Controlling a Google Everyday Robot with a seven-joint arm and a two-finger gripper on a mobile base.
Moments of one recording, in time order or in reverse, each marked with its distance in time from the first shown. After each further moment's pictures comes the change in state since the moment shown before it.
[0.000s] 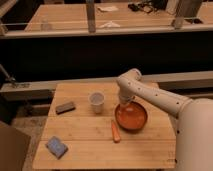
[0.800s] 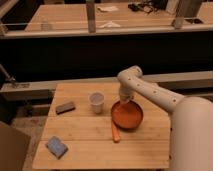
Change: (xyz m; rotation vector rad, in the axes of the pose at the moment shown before) arm 0.007 -0.019 0.004 -0.005 -0.011 0.034
